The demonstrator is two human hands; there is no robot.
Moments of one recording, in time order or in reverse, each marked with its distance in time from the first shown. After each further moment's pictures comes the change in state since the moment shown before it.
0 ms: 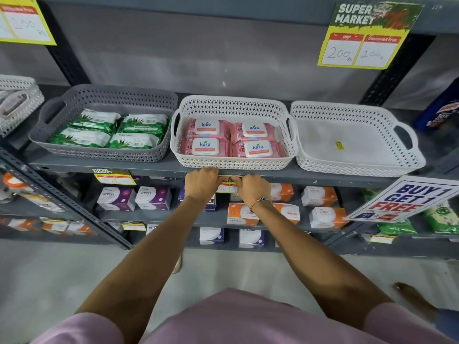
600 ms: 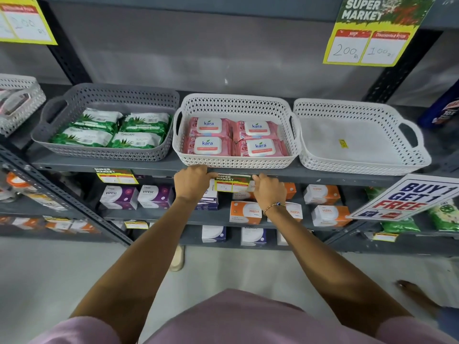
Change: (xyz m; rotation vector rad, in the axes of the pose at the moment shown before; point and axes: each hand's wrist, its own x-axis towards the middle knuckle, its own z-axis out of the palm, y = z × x) left_hand -0.007 -0.027 -0.008 -0.125 0.060 -0.155; right_hand -0.012 0.027 -0.001 -0.025 0.100 0.075
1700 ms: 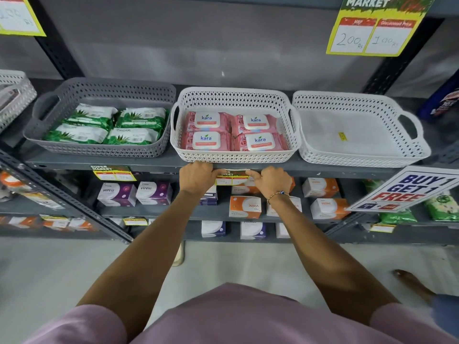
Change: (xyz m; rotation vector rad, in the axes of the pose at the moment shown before) left_hand 0.009 0.008 0.008 0.125 -0.101 0.109; right_hand 0.012 0.007 -0.007 0.008 -0.080 0.101
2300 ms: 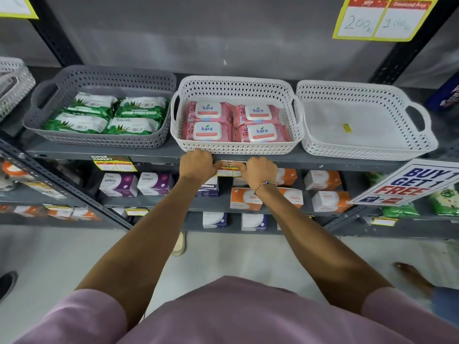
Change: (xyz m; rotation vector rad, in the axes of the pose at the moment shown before) left_hand 0.007 0.001 -0.006 0.066 -0.101 -0.021; right_hand 0.001 -0.036 0.007 -0.038 -0.036 -0.136
